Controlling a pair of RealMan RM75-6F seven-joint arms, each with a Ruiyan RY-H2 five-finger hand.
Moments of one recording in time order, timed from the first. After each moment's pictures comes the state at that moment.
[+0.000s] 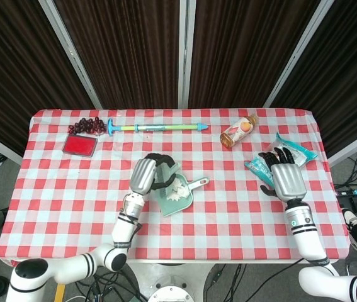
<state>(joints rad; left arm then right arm) -0.77 -2.04 -0.38 -1.10 1.32 1.20 -0.13 0.52 -1.30 0.17 -1.68 -1.07 1.20 -0.40</state>
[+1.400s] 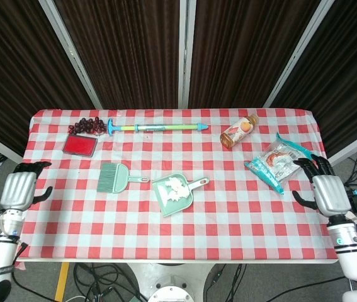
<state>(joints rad) -0.34 -1.26 -0.08 -1.50 1.22 1.30 0.11 0.32 -1.12 0.09 -1.58 -1.37 1.31 0.09</state>
